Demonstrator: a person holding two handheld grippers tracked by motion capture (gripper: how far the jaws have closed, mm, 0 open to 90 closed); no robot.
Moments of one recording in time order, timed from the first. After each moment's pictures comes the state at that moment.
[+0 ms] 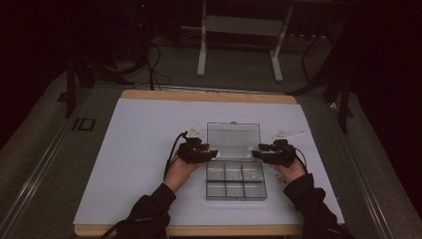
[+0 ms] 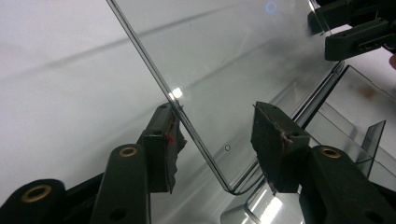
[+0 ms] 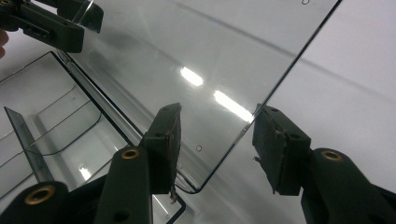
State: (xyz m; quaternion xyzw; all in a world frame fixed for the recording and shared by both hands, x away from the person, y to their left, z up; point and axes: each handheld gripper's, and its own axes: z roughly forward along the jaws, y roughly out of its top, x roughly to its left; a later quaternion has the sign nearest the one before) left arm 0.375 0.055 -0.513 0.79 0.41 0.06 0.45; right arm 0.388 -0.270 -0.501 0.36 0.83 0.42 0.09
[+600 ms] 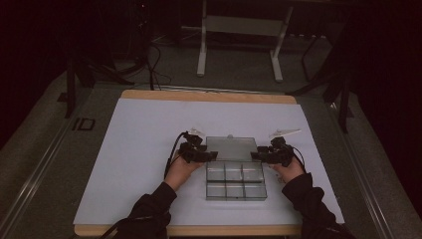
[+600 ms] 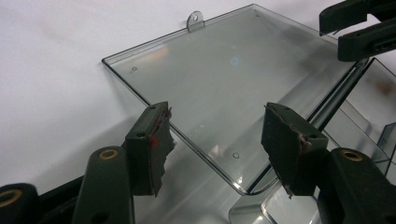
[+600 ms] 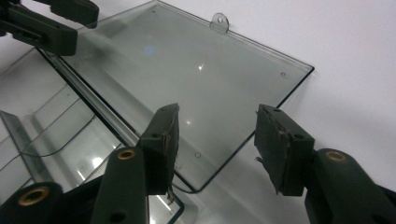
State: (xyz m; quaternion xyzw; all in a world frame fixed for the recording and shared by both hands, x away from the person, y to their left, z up) left arm 0.383 0.053 -0.517 0.80 0.43 0.04 0.42; right arm 0.395 -0.265 -0.506 0.39 0.83 0.39 0.06
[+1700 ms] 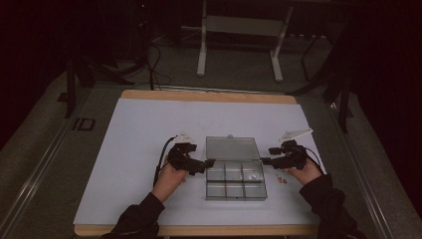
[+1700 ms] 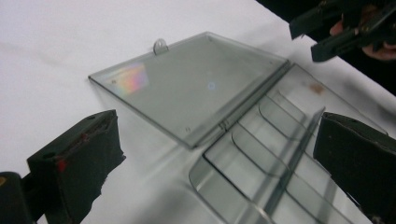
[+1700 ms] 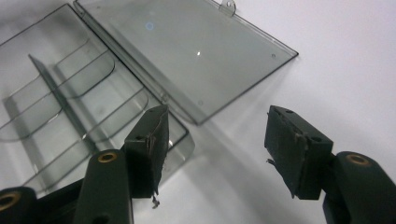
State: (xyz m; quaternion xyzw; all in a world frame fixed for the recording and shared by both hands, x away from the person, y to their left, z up) left arm 0.340 0.084 -0.499 0.78 0.38 0.04 0.49; right arm 0.374 -0.293 -0.477 0.34 0.87 0.35 0.07
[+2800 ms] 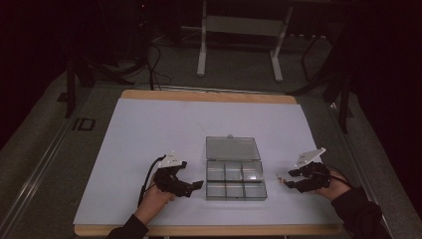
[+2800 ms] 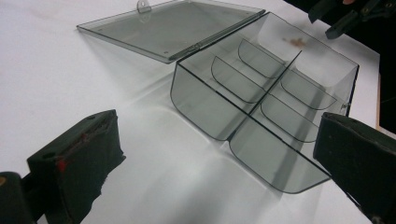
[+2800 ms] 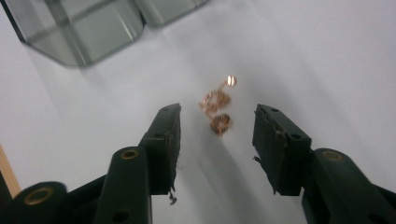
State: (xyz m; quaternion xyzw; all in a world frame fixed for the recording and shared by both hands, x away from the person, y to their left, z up) left arm 0.288 0.113 -0.520 0.79 0.35 0.05 0.49; right arm 0.325 -0.342 -0.484 0.24 0.94 0.22 0.08
